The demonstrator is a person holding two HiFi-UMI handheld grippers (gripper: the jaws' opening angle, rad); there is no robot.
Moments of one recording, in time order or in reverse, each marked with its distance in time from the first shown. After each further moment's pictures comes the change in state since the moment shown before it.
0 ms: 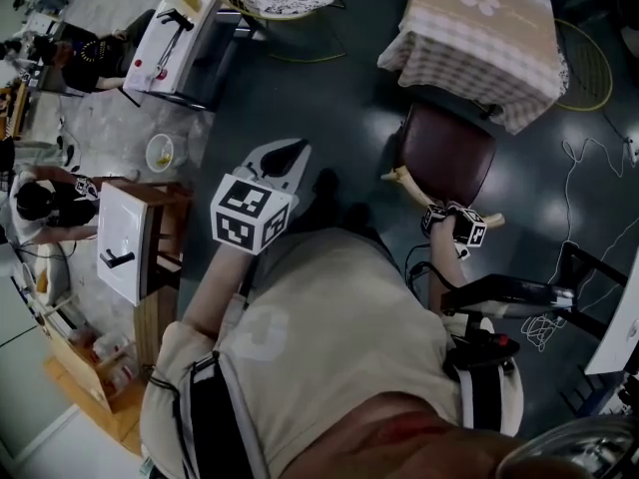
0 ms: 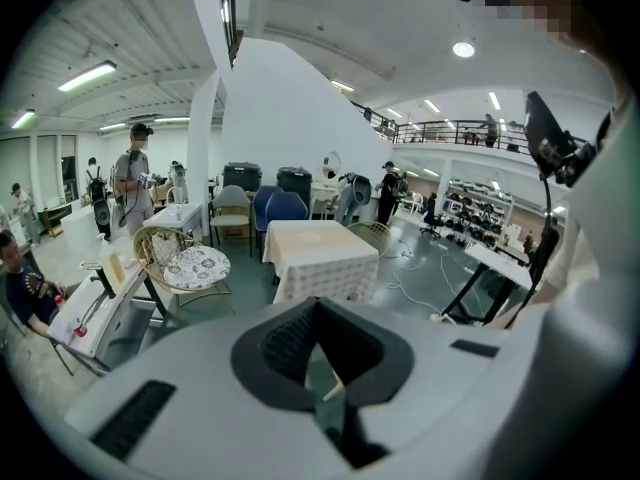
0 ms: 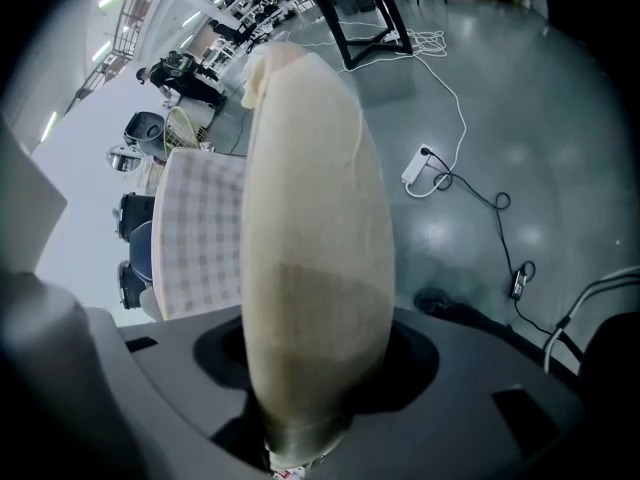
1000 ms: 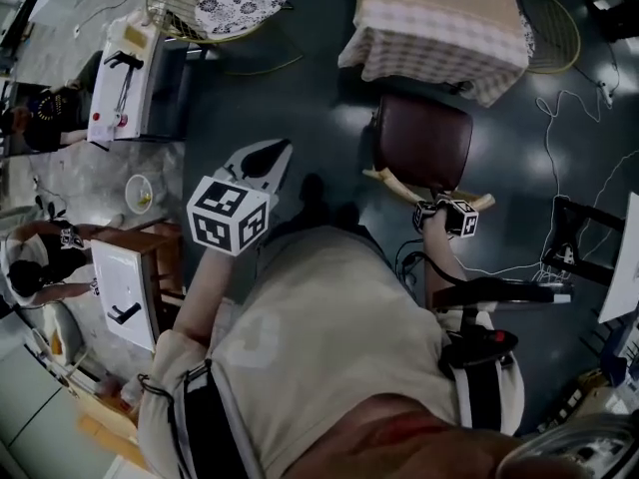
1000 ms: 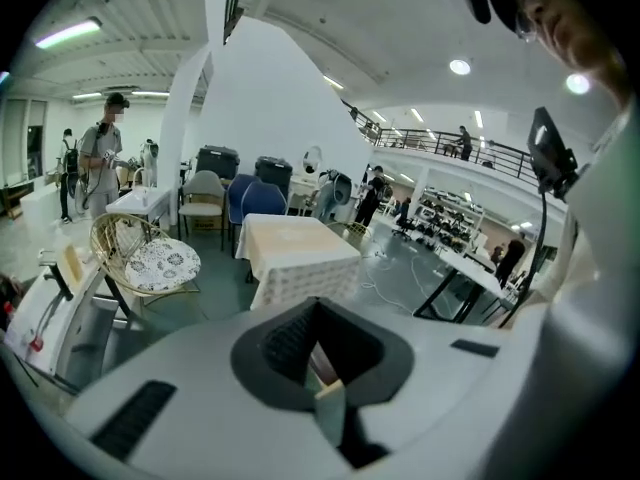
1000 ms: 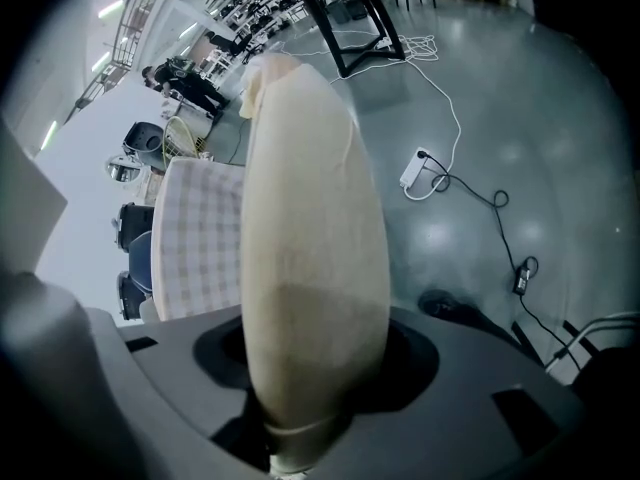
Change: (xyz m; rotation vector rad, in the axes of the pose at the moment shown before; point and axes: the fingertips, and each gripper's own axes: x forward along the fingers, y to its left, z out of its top) left arm 0.053 0.041 0.027 -0.024 0.031 -0.194; right arm 0.001 0.001 -0.006 0.038 -0.041 -0.007
